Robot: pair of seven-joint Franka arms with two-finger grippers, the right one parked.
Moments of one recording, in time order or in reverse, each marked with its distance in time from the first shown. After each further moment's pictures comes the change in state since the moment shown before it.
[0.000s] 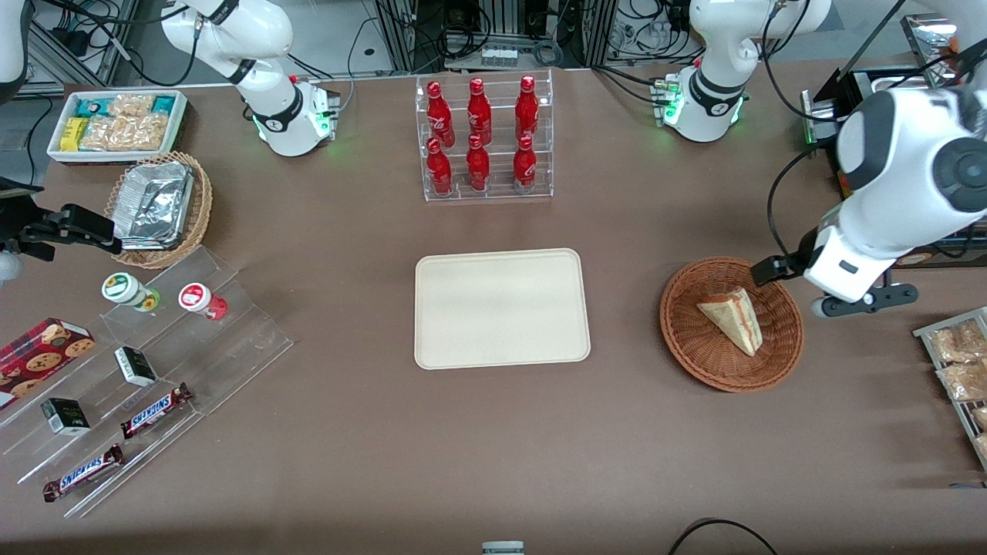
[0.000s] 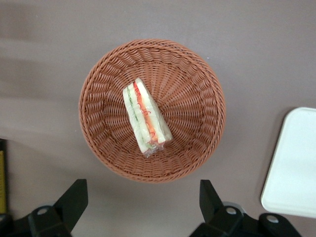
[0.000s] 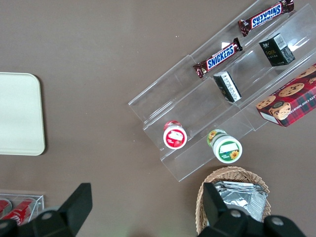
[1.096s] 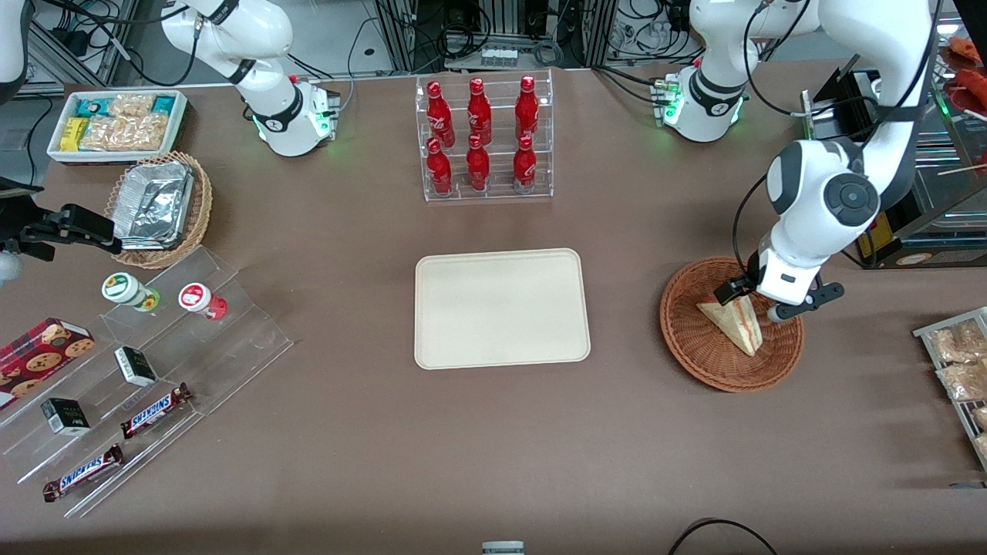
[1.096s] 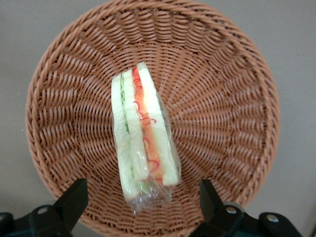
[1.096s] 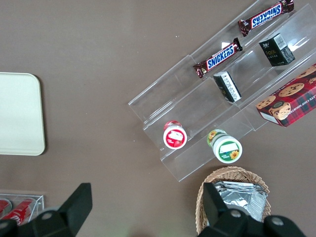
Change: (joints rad) arm 0.001 0.059 0.011 -0.388 0.001 0.550 -0.174
